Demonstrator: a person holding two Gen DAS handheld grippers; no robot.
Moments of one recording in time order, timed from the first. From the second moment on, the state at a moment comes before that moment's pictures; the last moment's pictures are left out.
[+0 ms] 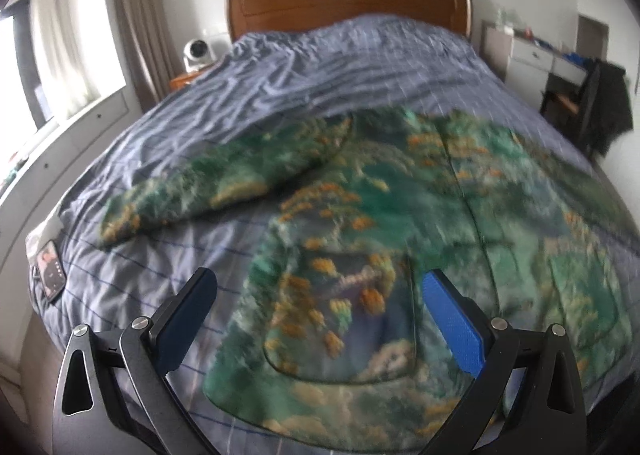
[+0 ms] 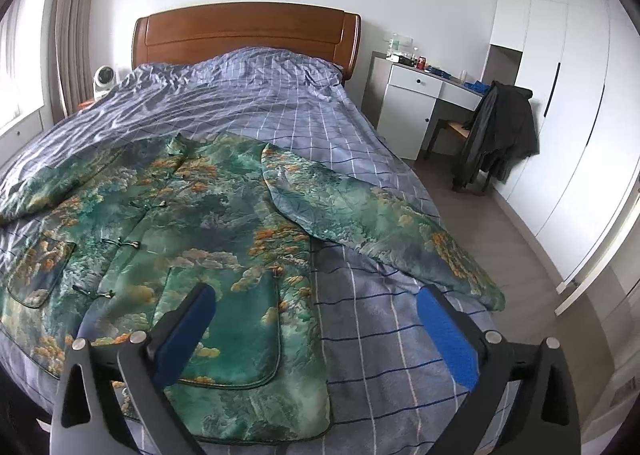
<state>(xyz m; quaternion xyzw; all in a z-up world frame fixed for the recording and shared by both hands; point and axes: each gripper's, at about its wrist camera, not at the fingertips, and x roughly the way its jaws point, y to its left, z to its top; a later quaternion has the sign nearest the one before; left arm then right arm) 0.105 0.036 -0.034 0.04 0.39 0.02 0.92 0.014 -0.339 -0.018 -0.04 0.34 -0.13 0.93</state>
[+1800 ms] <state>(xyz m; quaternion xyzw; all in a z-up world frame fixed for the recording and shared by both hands) 0.082 0.029 -0.048 0.03 0.42 0.03 0.90 0.031 -0.684 -0.186 0.59 0.25 -0.21 0.74</state>
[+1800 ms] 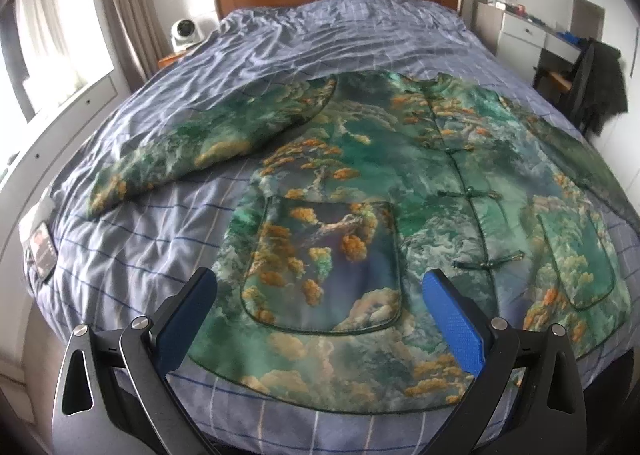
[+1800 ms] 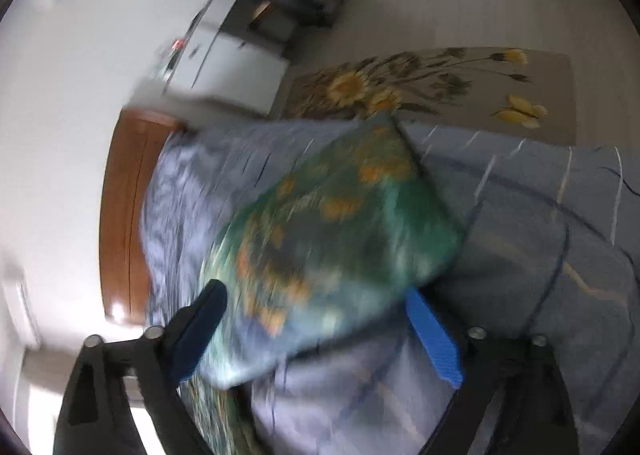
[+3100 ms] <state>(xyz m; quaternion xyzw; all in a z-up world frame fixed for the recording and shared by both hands) 0.076 0.030 -0.101 0.02 0.47 0.04 0.88 0.081 -0.248 -0.058 -0.12 0.37 -0.06 0.92</state>
